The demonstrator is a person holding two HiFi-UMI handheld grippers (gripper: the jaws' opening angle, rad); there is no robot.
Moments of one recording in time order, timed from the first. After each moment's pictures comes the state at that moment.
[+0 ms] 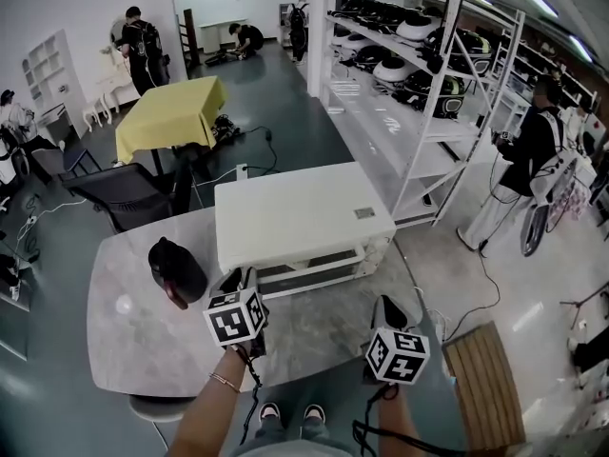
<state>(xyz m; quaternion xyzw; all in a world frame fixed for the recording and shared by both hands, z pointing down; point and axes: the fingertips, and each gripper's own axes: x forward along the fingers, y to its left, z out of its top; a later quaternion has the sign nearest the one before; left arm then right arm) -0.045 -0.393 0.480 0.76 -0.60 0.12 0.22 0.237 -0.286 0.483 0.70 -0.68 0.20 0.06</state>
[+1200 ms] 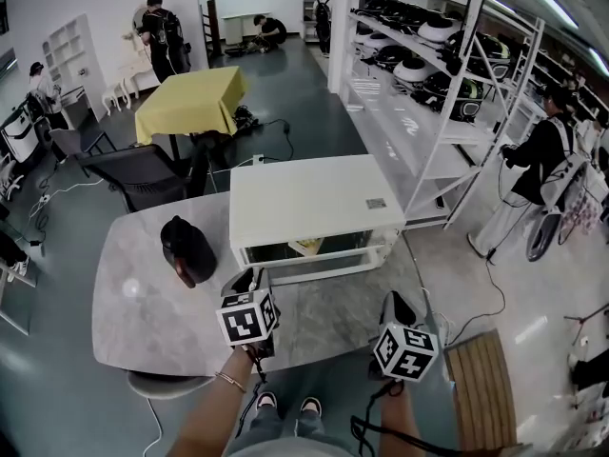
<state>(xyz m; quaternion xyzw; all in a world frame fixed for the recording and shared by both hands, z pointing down) -0.040 -0.348 0.491 0.74 -0.61 0.13 0.23 0.245 -0.269 0.481 0.69 -0.69 0.20 0.06</state>
